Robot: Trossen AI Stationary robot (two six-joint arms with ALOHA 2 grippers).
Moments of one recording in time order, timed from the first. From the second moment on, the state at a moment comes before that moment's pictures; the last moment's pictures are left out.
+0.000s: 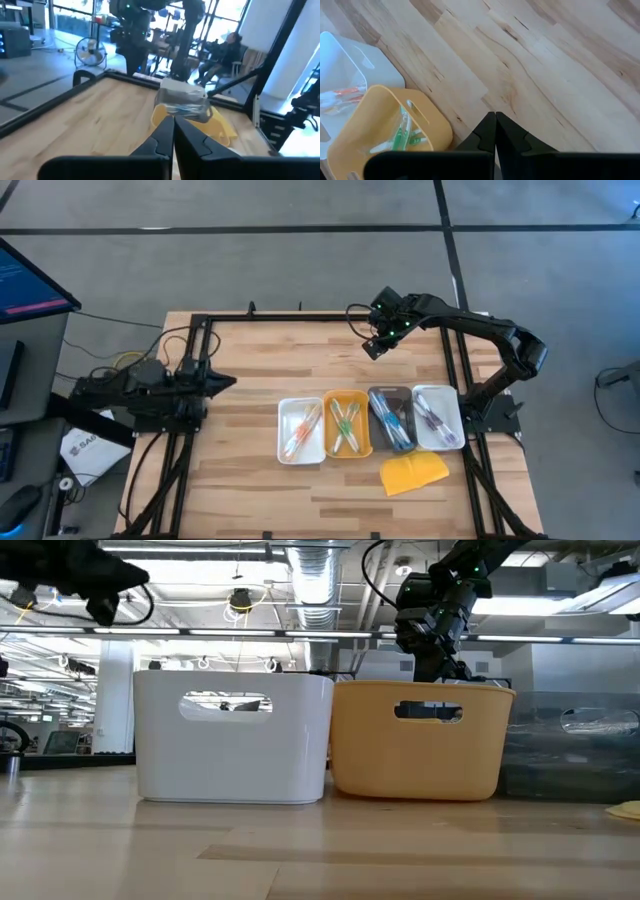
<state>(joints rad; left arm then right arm) -0.07 0.05 0.34 -0.32 -0.24 -0.22 -0.59 1.56 1.24 -0.88 -0.29 0.26</state>
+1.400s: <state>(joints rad) -0.07 0.19 0.06 -0.10 -0.12 -0.22 -0.46 1.46 1.19 -0.55 -0.31 0.16</state>
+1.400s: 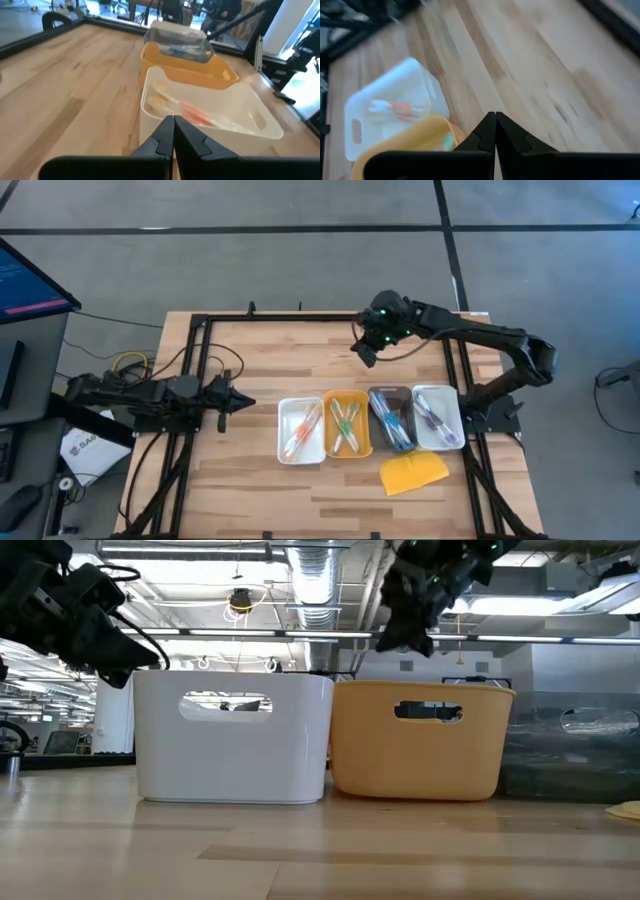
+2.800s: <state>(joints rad) -0.07 0.28 0.05 -0.06 -0.12 -0.22 -0.10 0.51 0.29 0.18 -0.11 0.52</state>
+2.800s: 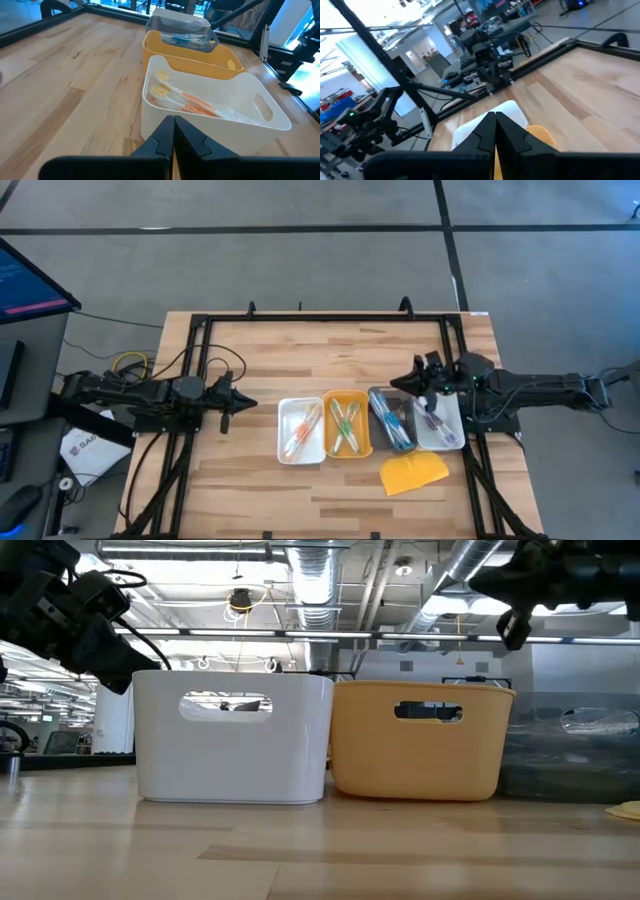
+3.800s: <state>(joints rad) -0.07 0.28 0.06 -0.04 -0.12 -0.22 -0.02 0.10 0.01 0.14 0.08 0.55</state>
